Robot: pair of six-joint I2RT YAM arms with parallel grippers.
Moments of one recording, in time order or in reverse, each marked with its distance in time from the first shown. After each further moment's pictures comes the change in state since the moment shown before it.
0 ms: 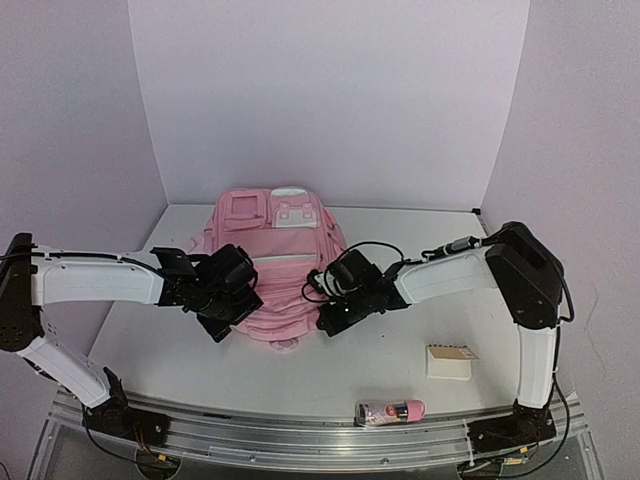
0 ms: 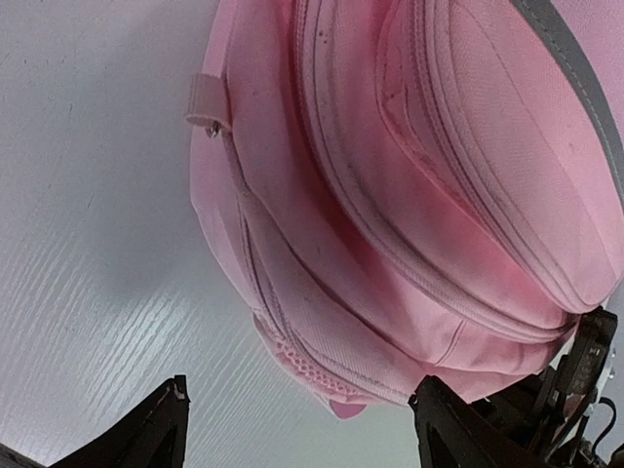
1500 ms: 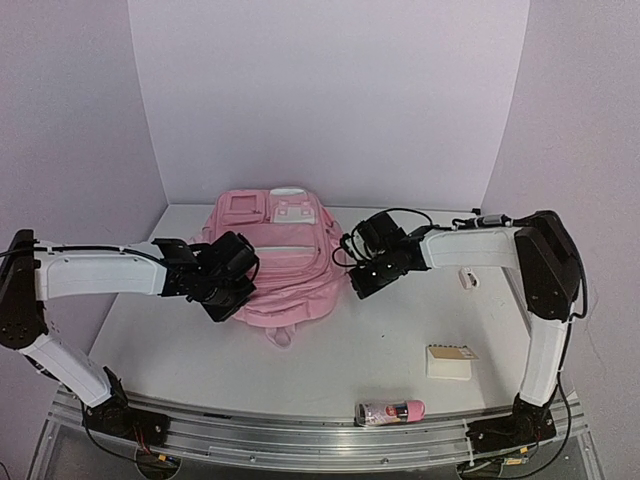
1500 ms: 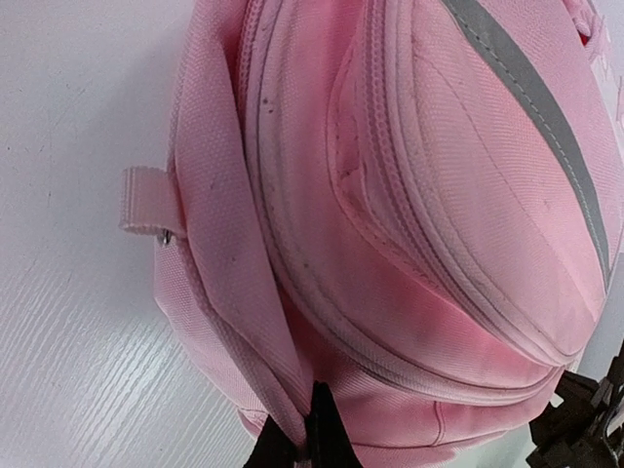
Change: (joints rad) left arm 0.034 0.044 0.064 0.031 -0.118 0.041; right arm -0.176 -0.086 0.085 -0.207 0.194 -0.174
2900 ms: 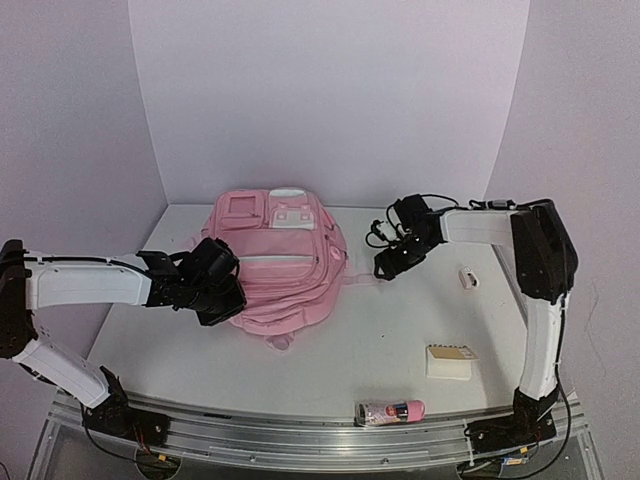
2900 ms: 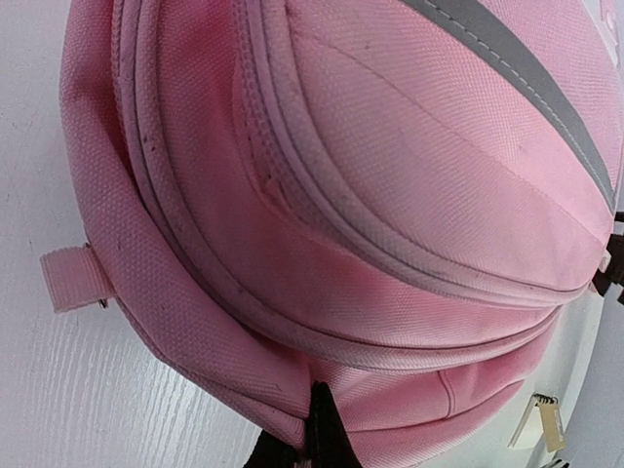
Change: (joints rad) left arm 0.072 -0.097 -0.167 0.169 0.179 0.348; right arm -0.265 0.122 0.159 -0.105 -0.118 -0.256
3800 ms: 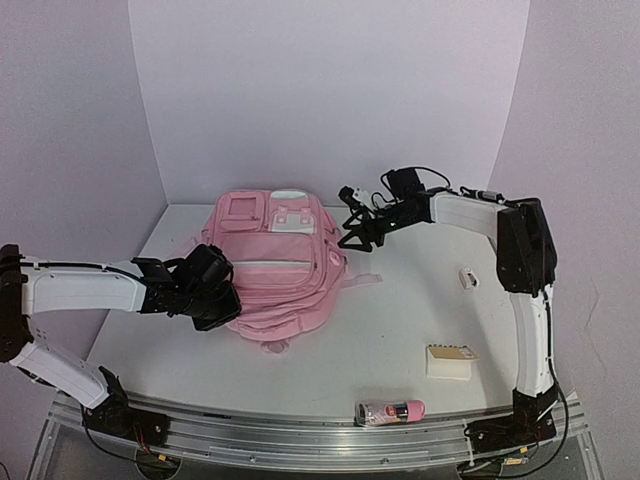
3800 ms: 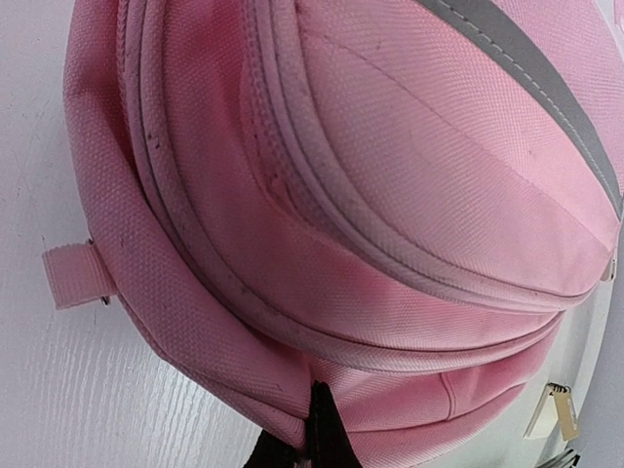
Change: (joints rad) left arm 0.007 -0.037 -0.066 0.027 0.016 0.029; right arm -0.021 0.157 0.335 0.082 -0.664 -0.436
